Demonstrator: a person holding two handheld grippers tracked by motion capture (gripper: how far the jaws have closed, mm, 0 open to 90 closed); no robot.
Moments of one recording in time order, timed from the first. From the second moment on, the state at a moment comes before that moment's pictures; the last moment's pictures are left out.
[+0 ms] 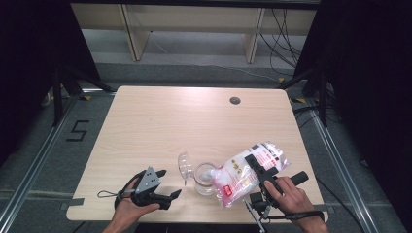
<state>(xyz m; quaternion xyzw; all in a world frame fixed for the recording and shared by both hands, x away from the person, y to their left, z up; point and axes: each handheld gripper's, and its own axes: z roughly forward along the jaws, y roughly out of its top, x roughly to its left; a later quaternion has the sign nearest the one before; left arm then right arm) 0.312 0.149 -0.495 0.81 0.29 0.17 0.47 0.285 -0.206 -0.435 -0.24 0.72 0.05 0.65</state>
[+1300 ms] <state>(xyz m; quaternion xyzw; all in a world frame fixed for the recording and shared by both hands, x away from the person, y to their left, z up) 0.310 0.149 -0.495 0.81 0.31 0.17 0.48 0.284 -0.207 -0.431 -0.24 0.72 0.04 0.65</state>
